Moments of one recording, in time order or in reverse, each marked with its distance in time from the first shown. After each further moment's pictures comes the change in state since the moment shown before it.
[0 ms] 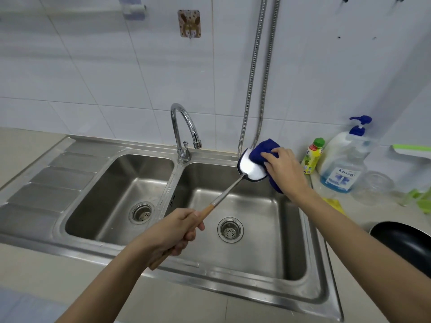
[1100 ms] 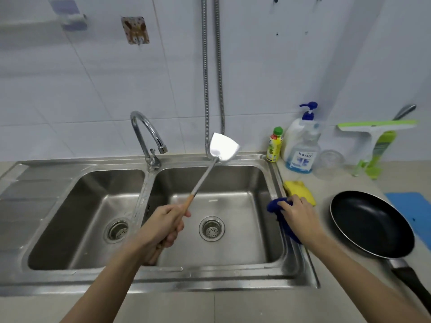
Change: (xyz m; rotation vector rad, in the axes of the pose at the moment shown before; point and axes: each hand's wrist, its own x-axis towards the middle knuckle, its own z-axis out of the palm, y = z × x) left_hand 0.037 -0.006 0.018 -0.090 0.087 0.094; right_hand -0.178 0.065 0.014 -0.242 -0.210 0.224
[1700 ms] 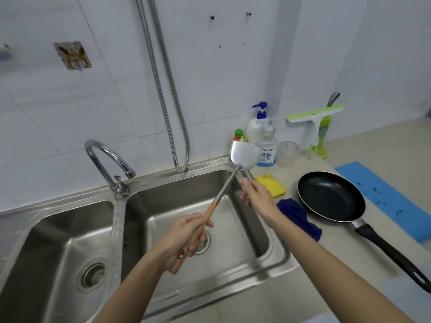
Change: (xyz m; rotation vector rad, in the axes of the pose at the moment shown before) left_hand 0.031 0.017 0.048 -0.043 -0.393 -0.030; right_hand 0.024 -0.074 -0.088 1.354 -0.006 0.670
